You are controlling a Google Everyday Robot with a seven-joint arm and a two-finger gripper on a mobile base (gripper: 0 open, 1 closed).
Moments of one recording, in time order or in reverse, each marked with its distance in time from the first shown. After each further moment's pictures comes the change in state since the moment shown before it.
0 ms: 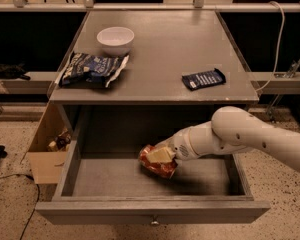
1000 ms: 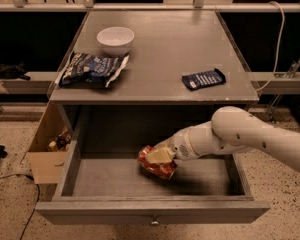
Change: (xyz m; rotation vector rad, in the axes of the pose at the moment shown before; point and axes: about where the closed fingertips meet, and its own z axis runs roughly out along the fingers) arm 0.000 0.000 0.000 0.000 0.000 0.000
